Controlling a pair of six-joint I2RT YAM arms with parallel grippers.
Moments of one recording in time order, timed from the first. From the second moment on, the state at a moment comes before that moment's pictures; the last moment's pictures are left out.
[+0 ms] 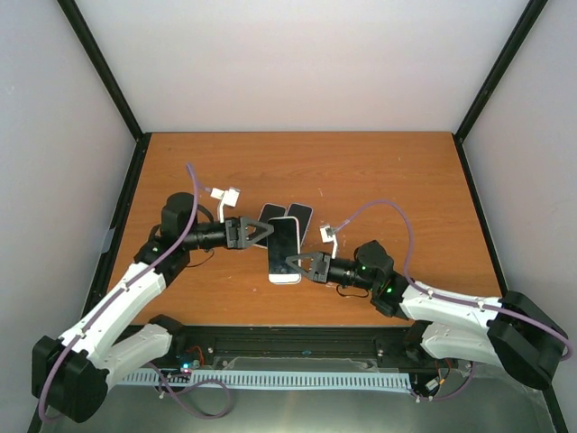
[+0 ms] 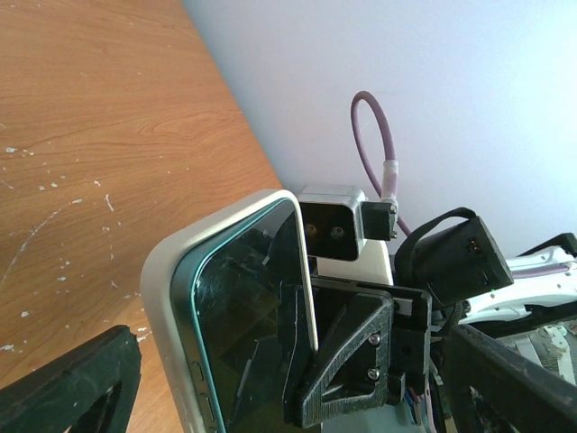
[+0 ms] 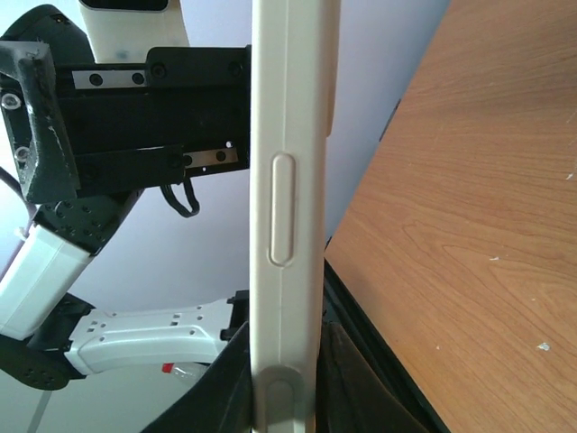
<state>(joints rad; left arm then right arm) -0.40 0.94 0.68 -0.07 0.88 -0.72 0.89 1.09 0.34 0.69 -0.45 1.07</state>
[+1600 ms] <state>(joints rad) -0.40 0.88 0.44 0.43 0.95 -1.19 0.96 1.12 0.30 0.95 -0.49 1.18</state>
